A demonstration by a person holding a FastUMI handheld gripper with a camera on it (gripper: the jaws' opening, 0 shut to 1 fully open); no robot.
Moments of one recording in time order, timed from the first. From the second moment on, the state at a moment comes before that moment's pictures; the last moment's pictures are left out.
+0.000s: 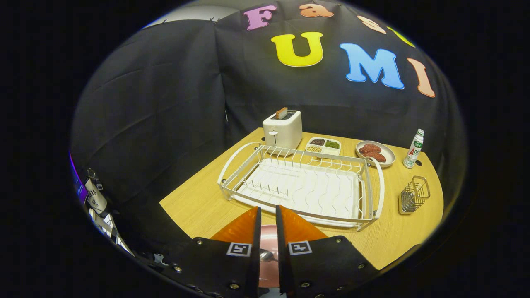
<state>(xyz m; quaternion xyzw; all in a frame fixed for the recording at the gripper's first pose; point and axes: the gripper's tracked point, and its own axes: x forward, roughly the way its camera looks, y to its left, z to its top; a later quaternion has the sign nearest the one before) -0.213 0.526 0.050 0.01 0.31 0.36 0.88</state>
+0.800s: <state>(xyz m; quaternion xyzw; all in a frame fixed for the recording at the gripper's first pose) -0.122 0.341 0.111 0.05 0.23 0.20 0.95</state>
